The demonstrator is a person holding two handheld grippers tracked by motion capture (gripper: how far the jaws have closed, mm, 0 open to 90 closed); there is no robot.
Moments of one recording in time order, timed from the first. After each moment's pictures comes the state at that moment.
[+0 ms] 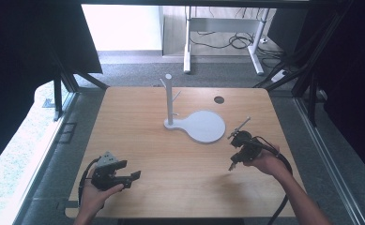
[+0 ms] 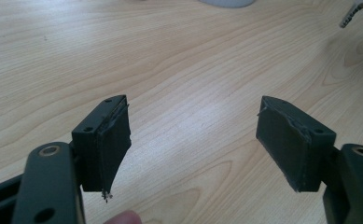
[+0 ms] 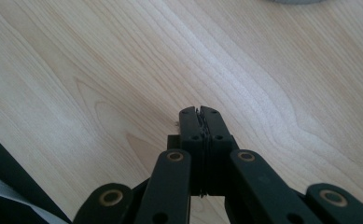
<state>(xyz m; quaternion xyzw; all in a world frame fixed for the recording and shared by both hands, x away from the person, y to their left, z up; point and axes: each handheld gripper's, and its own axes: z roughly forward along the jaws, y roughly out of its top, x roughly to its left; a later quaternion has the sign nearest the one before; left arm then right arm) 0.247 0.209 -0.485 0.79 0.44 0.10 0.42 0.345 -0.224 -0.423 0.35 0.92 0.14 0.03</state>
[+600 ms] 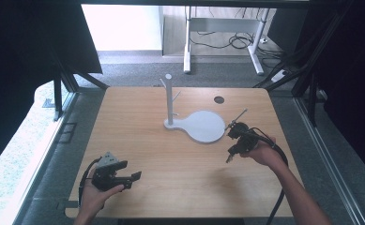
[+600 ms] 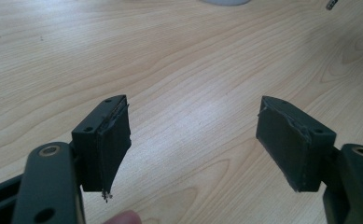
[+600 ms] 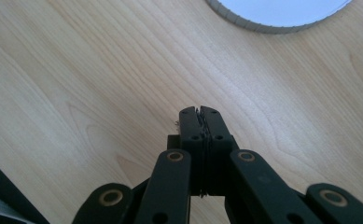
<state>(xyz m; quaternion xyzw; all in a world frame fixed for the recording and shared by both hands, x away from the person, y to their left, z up) 0.246 0.208 -0.484 0.79 0.44 0.11 0.42 0.368 -0.216 -0.414 0.36 0.92 0.14 0.04</state>
